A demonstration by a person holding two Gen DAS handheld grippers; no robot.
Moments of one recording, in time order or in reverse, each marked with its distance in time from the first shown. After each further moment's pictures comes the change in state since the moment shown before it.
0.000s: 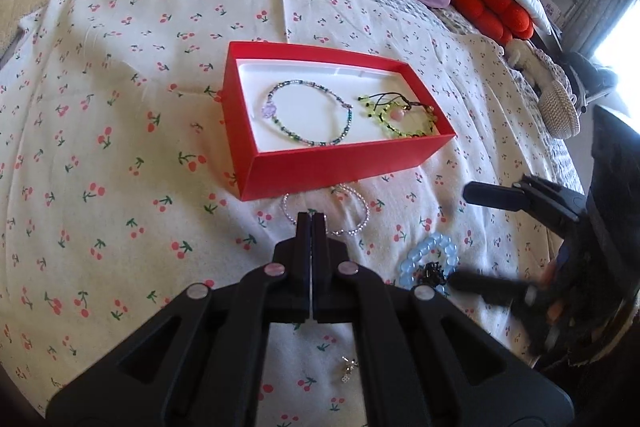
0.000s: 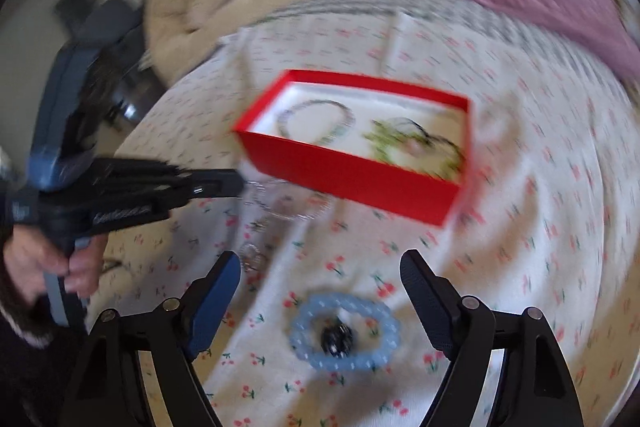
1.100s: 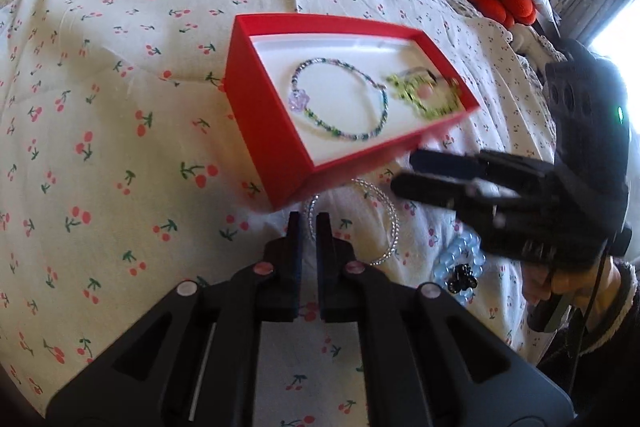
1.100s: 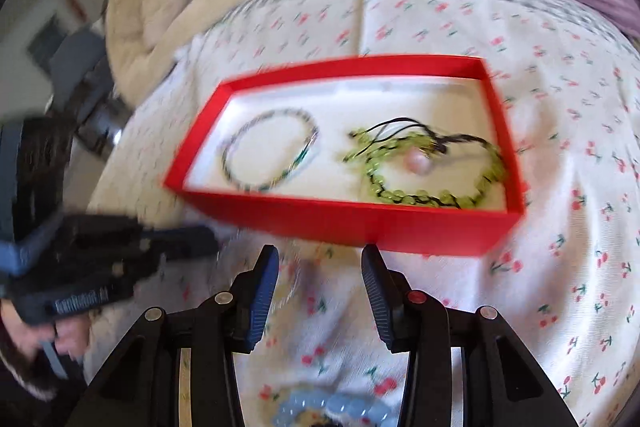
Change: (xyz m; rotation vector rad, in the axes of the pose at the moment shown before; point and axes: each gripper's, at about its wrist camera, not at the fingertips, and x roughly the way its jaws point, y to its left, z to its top) left arm 0.027 0.026 0.011 0.030 0.086 -0.038; right arm 0.074 -0.041 0.031 0.244 0.027 0.011
